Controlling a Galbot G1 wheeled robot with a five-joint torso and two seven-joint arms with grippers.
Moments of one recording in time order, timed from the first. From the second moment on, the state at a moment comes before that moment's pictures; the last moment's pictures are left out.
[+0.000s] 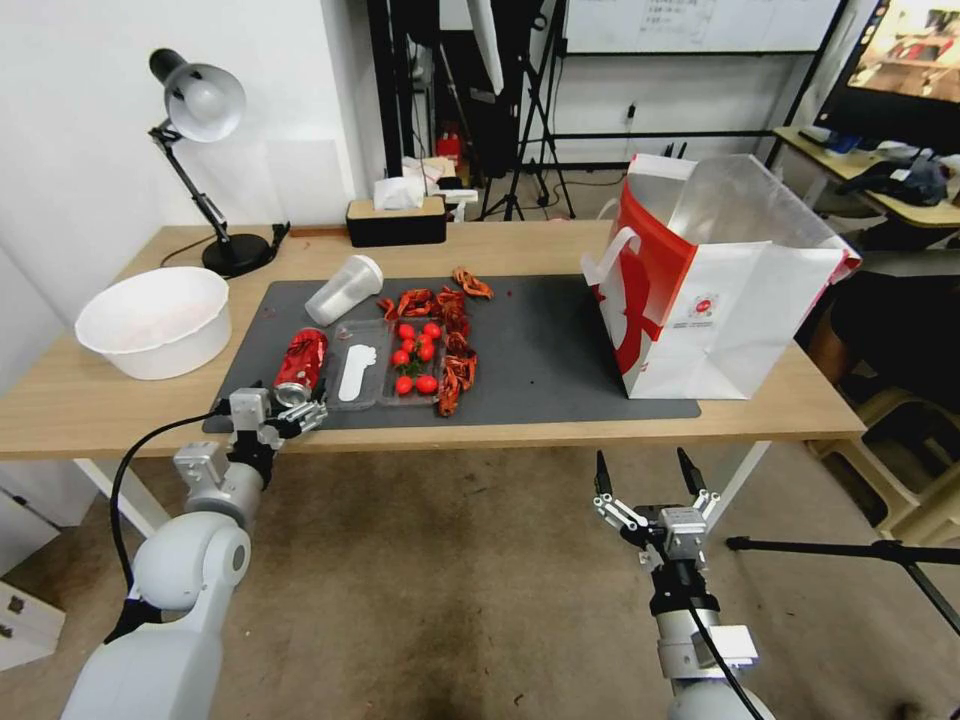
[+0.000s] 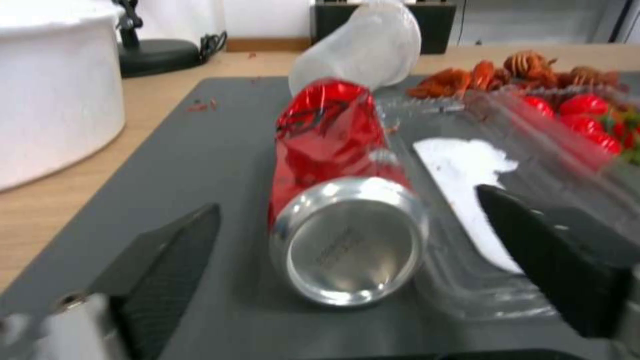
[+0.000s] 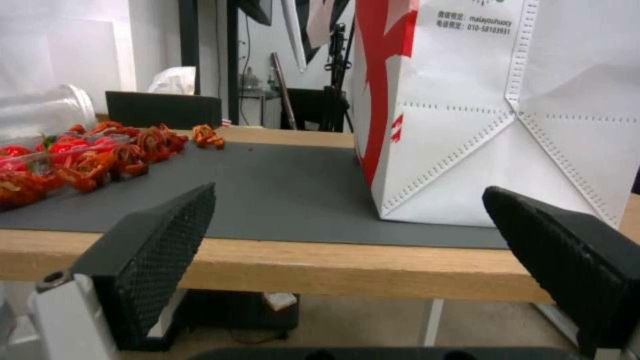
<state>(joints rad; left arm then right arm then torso) 1.30 -1.26 -0.65 -1.89 -0.40 0.28 0.03 -1.66 1.17 0.26 2.04 0.05 0.33 0.41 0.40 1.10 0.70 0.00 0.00</state>
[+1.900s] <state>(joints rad) 0.30 -1.05 0.29 -1.64 -0.96 0.00 0.32 -1.61 1.17 0.27 2.02 0.05 0.29 0.41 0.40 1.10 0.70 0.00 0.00</state>
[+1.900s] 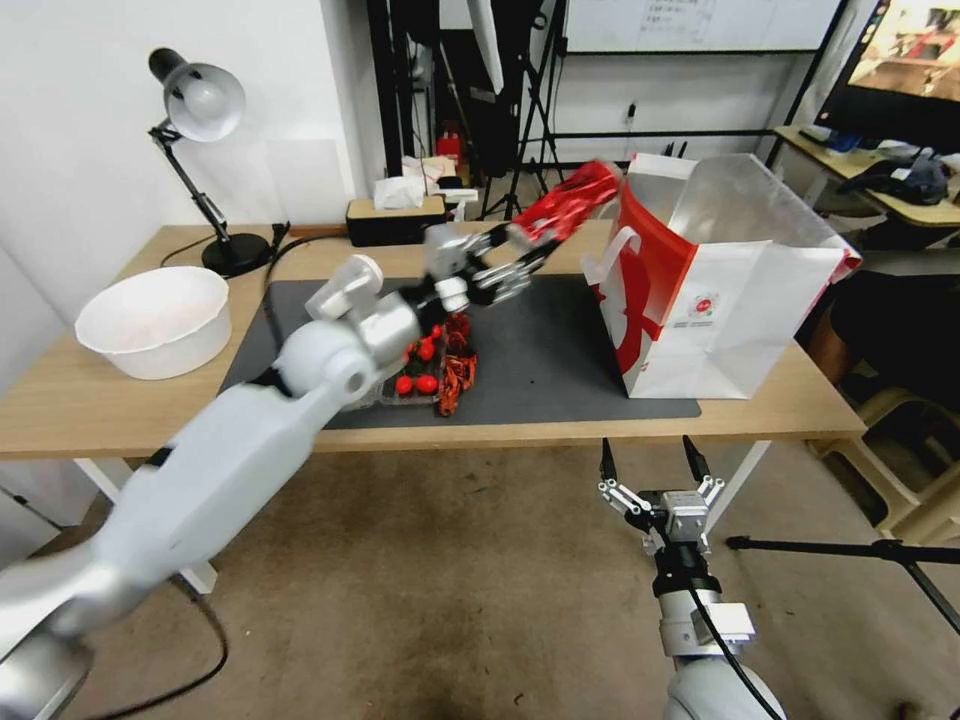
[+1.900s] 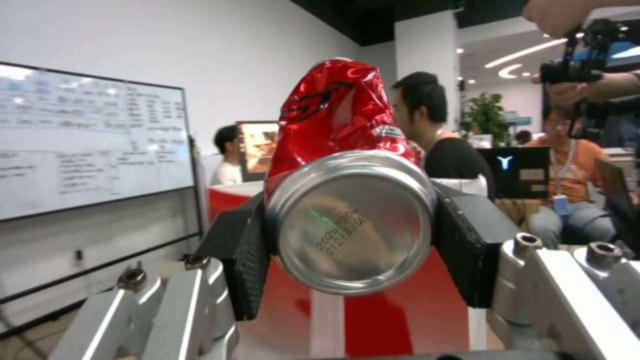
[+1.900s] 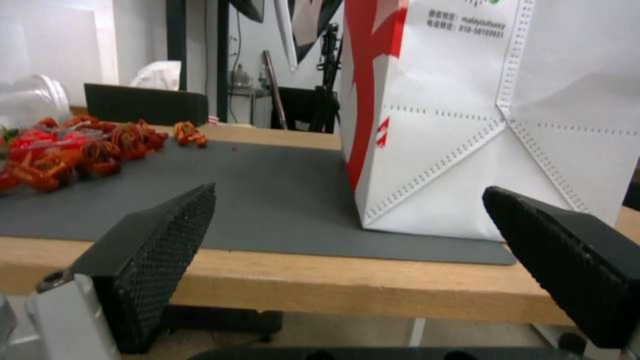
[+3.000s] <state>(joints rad) -0.06 -1.42 0.59 -1.19 -1.01 -0.04 0.33 -1.60 1.18 0.28 2.01 0.05 0.30 0.41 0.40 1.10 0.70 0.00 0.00</state>
